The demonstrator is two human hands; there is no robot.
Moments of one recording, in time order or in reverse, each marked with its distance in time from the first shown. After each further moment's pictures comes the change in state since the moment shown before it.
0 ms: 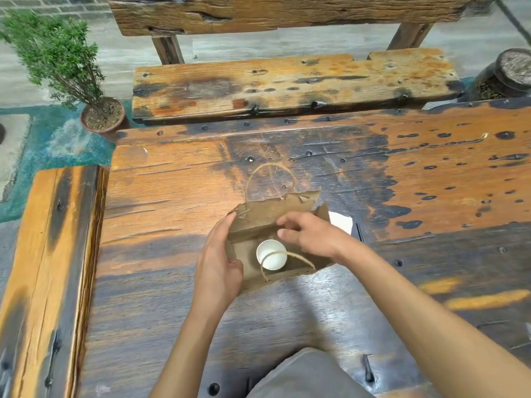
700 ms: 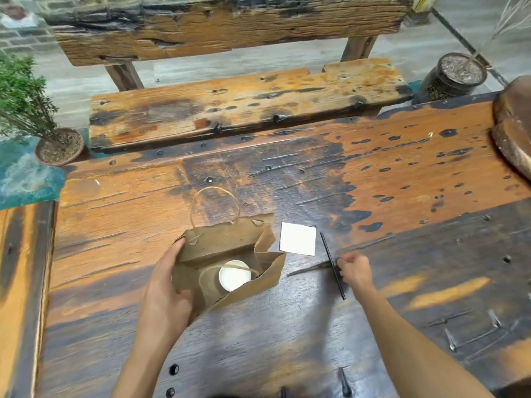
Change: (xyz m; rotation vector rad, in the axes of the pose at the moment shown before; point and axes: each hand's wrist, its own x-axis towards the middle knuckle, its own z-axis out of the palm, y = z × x) left_hand 0.005 0.002 0.006 0.166 0.012 -0.037; right_hand 0.016 0.243 -0.028 0.480 0.746 0.567
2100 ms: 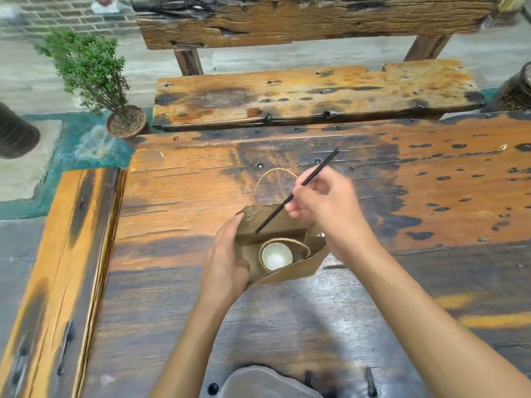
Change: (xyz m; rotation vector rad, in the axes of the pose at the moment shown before) left_hand -0.003 -0.007 0.007 -0.038 0.045 0.039; right_hand -0.227 -0.200 0.020 0.388 -0.553 -0.653
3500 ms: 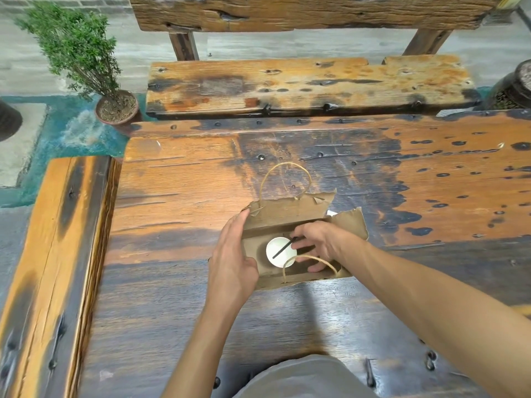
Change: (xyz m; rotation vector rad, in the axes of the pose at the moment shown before) left_hand -0.010 0.002 -0.005 -0.012 0.003 0.037; right_hand 0.049 0.111 0.006 -0.325 -0.204 1.046
